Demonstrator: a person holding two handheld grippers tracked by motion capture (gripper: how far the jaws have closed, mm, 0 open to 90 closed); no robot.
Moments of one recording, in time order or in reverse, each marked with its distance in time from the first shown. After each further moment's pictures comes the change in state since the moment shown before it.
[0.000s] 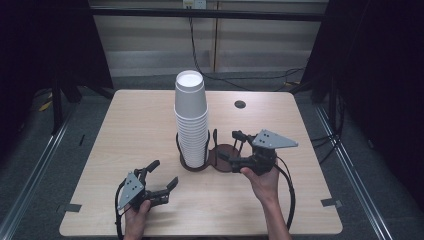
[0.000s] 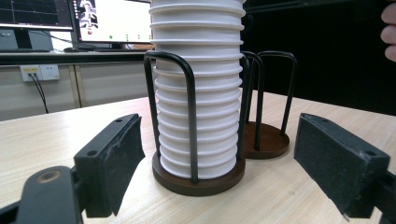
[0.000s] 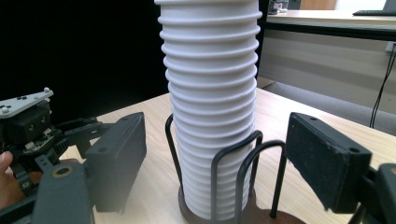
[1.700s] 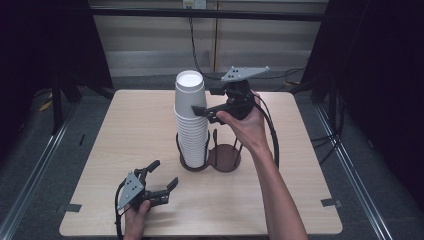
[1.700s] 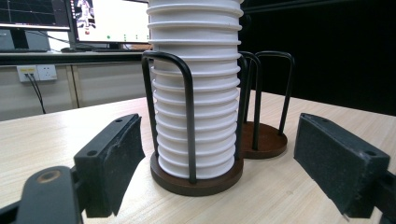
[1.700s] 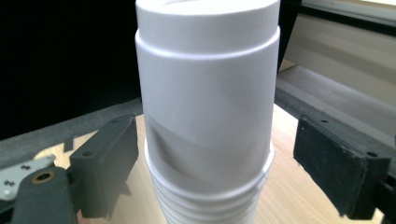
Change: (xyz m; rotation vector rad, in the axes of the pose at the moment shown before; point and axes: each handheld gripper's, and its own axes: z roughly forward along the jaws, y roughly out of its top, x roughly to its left) left arm 0.001 0.000 0.000 0.001 -0.003 0.015; right arm -0.017 0.133 0.068 0.182 0.110 -0.053
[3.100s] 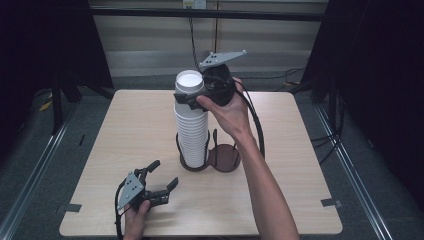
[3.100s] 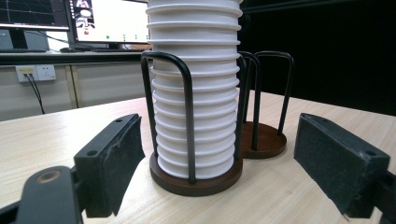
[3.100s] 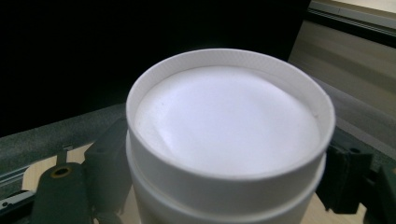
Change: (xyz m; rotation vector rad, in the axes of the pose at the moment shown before) left arm -0.001 0.000 0.000 -0.003 -0.009 -0.016; right arm 0.005 0.035 0.035 0.014 0.003 -0.034
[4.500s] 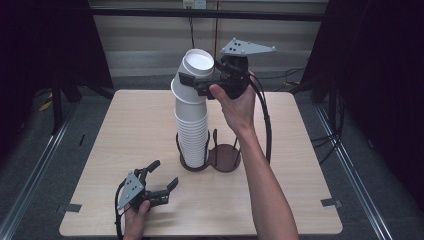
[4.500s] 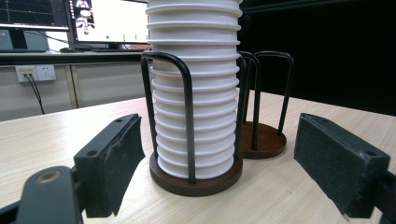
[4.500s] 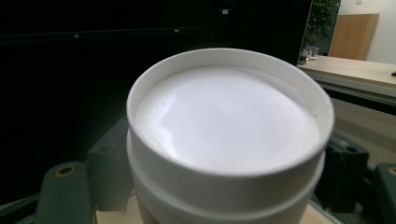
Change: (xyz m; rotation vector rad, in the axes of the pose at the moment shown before) left arm 0.000 0.000 0.000 0.002 -0.001 0.003; right arm 0.002 0.016 -0.037 -0.293 0.004 0.024
